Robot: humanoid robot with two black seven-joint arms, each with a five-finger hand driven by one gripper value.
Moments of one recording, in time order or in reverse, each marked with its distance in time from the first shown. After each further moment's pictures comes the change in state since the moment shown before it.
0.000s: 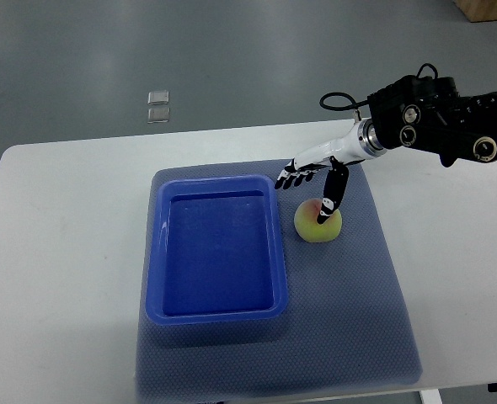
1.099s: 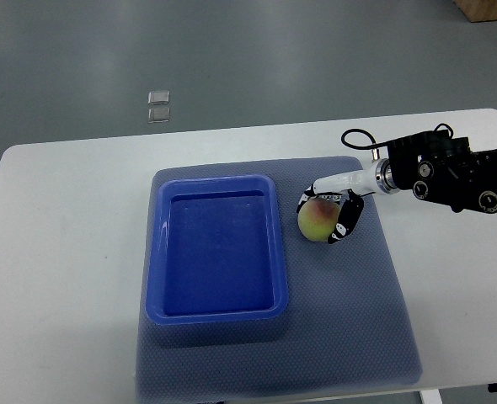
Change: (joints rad) left arm 0.000 0.000 0.002 -0.003 0.000 0.000 0.000; right arm -0.157 -0.048 0.017 0.009 -0.130 -0.212 0.035
